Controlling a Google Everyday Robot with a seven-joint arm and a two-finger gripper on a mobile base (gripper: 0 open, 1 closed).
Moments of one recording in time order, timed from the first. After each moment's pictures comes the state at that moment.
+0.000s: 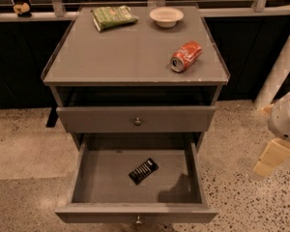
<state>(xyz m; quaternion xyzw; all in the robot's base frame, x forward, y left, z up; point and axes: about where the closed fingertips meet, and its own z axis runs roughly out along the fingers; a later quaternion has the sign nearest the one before) 0.419 -0.282 0.808 -0.53 0.84 0.05 0.14</state>
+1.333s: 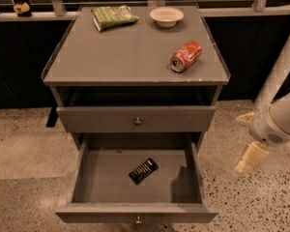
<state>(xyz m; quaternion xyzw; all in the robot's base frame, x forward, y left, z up) 0.456 -0.277 0.739 -0.53 0.82 0.10 0.17</state>
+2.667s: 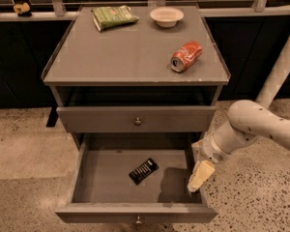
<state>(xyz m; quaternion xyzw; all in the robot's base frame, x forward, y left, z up) 0.479 -0.181 0.586 -0.54 0.80 0.22 0.13</state>
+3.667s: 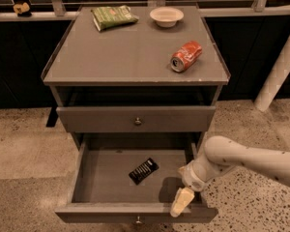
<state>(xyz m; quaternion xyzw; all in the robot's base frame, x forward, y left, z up) 0.448 -0.133 0.466 -0.55 0.79 0.25 0.12</state>
